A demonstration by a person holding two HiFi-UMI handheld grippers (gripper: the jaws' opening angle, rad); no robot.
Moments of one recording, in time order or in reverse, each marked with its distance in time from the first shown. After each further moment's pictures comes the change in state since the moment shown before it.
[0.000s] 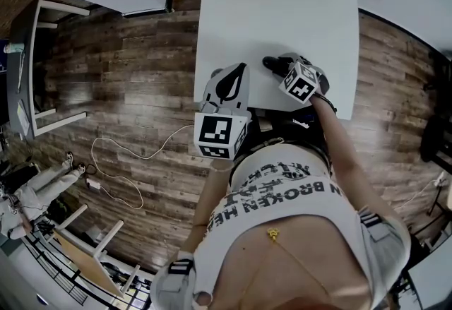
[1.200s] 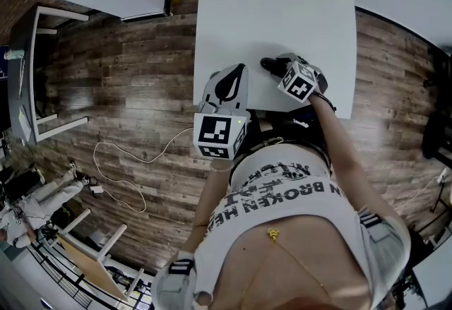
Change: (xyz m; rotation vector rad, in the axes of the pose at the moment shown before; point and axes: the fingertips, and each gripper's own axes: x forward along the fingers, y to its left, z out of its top) left arm 0.005 -0.005 0.003 0.007 0.001 -0.013; right arm -0.002 0.000 -0.001 0.016 -0.008 0.021
